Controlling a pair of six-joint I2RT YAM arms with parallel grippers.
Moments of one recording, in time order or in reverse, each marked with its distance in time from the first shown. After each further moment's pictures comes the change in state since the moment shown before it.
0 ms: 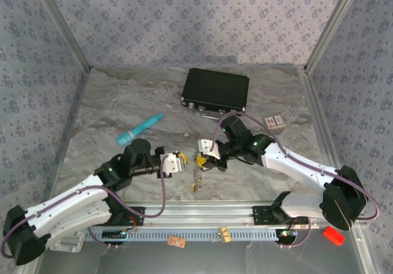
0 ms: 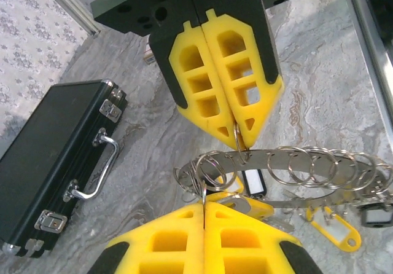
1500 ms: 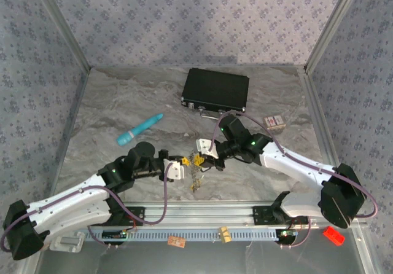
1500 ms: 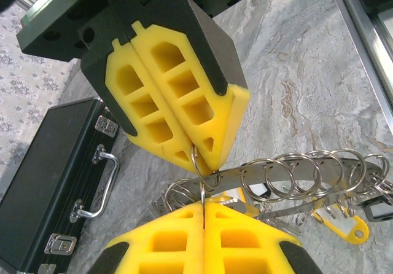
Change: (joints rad) left arm -0.067 0.011 -0.016 0.021 -0.042 0.101; right arm 0.008 0.019 0.008 0.045 -0.027 0.008
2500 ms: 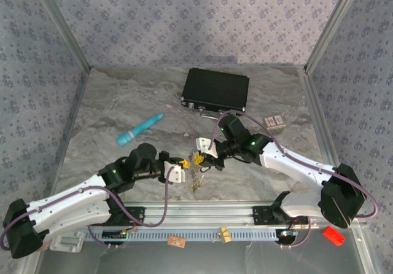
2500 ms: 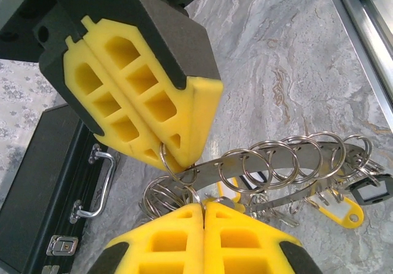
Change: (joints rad) left arm -0.025 0.003 0.000 -0.034 -0.023 0.058; right arm 0.000 0.000 -0.002 0.018 0.006 0.042
